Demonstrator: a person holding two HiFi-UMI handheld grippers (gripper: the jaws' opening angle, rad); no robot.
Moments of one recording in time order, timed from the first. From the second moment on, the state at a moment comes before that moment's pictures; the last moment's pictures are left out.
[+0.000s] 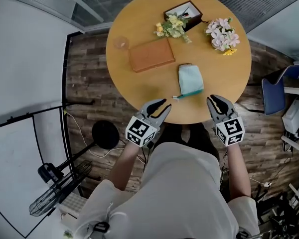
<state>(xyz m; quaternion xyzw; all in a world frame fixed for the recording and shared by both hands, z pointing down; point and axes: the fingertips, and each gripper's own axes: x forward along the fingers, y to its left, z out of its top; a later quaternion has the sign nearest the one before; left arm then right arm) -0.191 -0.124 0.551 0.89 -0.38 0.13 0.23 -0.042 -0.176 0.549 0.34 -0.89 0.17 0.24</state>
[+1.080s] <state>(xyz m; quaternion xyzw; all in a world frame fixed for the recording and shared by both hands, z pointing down) -0.158 -0.142 0.729 0.88 -0.28 0.29 0.25 -0.075 -0.161 0.733 0.25 -0.87 0.27 0.31</state>
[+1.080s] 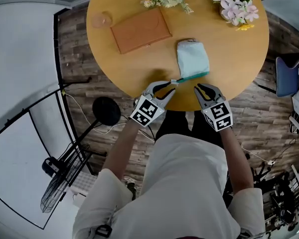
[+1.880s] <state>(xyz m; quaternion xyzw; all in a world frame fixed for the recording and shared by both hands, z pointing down) -0.151 -0.125 0.833 0.86 -0.15 0.44 0.19 -0.113 -0.121 0.825 0.21 -0.86 0.32 0.35</state>
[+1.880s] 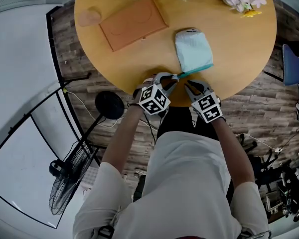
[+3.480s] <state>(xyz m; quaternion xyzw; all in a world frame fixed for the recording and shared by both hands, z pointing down) -0.151 -0.138 0.812 0.87 -0.14 0.40 0.26 -0.134 -0.136 0.821 0.22 -0.85 0.32 0.34</state>
